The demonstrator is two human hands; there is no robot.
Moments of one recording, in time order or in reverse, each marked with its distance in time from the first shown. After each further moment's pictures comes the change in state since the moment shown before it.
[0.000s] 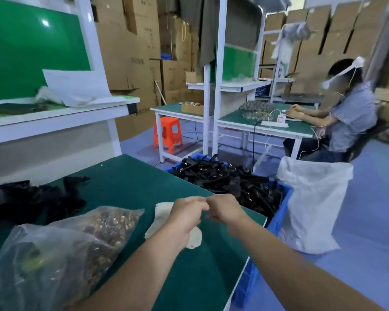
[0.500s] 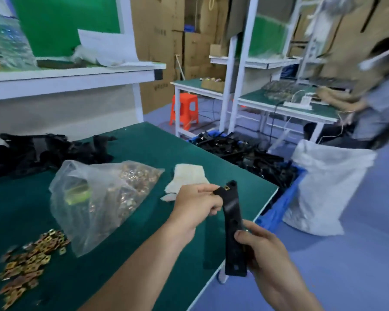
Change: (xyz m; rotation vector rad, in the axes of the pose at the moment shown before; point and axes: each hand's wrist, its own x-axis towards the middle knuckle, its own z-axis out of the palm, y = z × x) left_hand -0.089 -0.053 -0.044 -0.048 -0.049 0.114; right_hand -0.188 0.077 0.018 0.576 -0.163 0.102
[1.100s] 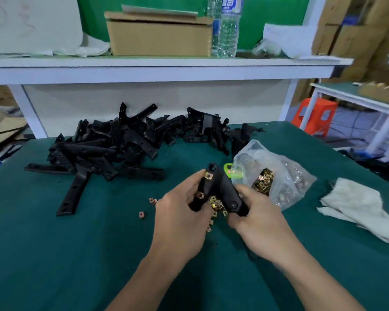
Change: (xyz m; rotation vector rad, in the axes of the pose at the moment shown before) left_hand -0.178 -0.026 -0.256 0.399 0.788 0.437; right_hand 0.011 0.050 0.270 -0.952 -0.585 -0.562
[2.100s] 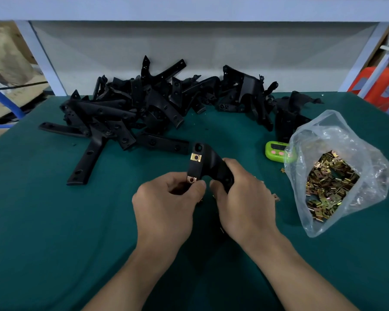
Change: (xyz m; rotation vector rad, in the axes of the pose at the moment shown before) left_hand 0.010 -0.072 -0.021 0.120 0.386 -0.343; right_hand 0.067 0.016 0.106 -0.253 0.150 -0.141
